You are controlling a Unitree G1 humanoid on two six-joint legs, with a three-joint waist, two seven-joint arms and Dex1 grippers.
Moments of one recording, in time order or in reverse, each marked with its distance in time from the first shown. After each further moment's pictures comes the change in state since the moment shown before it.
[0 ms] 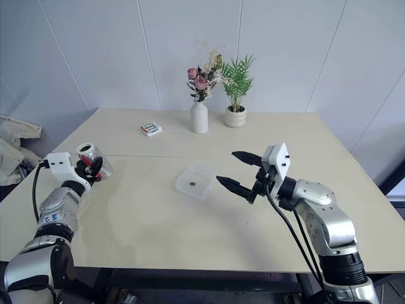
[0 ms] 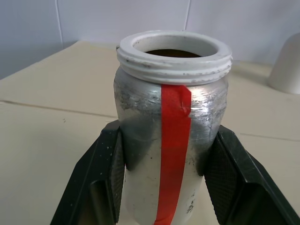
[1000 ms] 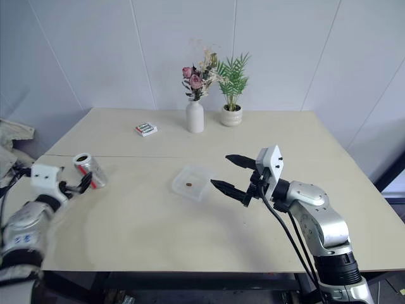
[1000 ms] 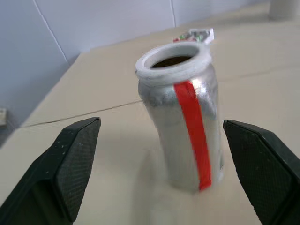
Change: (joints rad) left arm 0.457 0.167 -0.039 -0.545 0.036 0.067 -0.092; right arm 0.003 0.012 0.005 0.003 0.005 0.016 0.022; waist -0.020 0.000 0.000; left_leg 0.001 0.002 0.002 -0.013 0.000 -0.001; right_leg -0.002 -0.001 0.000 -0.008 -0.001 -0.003
